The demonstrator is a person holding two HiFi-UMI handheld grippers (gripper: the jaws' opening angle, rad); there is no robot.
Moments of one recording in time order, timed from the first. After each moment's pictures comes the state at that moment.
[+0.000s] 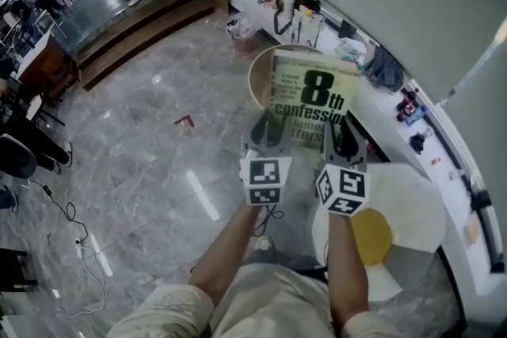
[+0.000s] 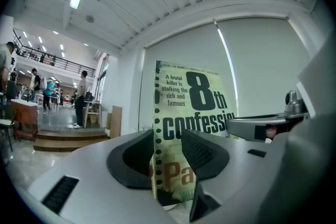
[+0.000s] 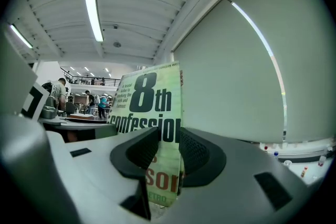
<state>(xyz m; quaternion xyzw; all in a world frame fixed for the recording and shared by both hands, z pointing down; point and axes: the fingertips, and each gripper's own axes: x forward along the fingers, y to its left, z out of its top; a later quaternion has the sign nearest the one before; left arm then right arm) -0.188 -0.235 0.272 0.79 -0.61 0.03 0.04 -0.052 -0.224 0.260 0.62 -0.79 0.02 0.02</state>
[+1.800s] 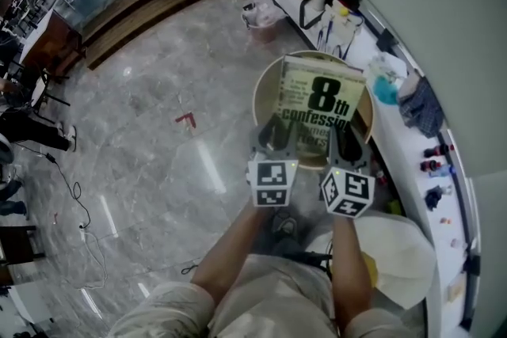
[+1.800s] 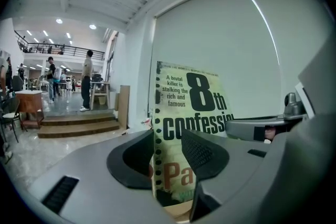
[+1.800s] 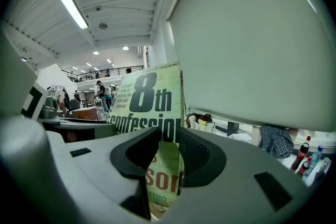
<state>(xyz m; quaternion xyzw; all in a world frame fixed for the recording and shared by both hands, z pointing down) -0.185 -0.570 0.384 0.74 -0.65 0.10 0.13 -0.048 -0.579 0.378 0.56 -0.82 0.12 0.08</state>
